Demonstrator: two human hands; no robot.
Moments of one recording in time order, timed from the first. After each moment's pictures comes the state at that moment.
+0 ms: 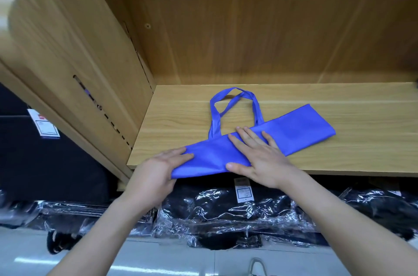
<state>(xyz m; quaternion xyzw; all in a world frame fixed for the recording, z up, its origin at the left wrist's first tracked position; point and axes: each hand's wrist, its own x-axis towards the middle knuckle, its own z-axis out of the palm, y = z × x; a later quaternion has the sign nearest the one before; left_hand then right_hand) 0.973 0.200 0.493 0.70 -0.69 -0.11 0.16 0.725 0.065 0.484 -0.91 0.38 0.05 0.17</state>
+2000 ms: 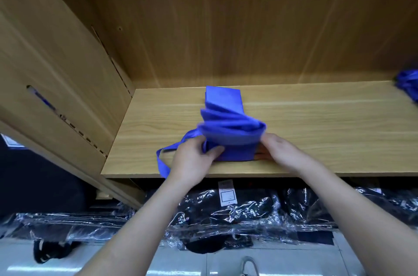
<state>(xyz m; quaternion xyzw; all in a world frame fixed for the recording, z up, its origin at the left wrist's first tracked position) 0.862 0.112 0.500 0.75 -0.49 -0.27 0.34 0.667 0.019 0.494 -0.65 0.38 -0.18 0.63</state>
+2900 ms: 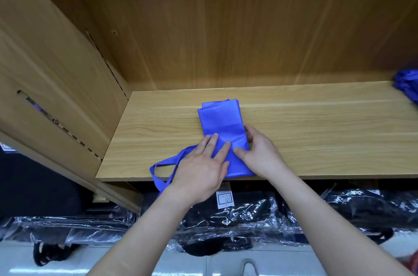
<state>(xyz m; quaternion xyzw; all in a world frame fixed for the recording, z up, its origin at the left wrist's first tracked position) 0.844 0.116 0.489 0.66 -0.75 -0.04 -0.03 0.694 0.031 0.489 -0.72 0.55 -0.20 0.37</state>
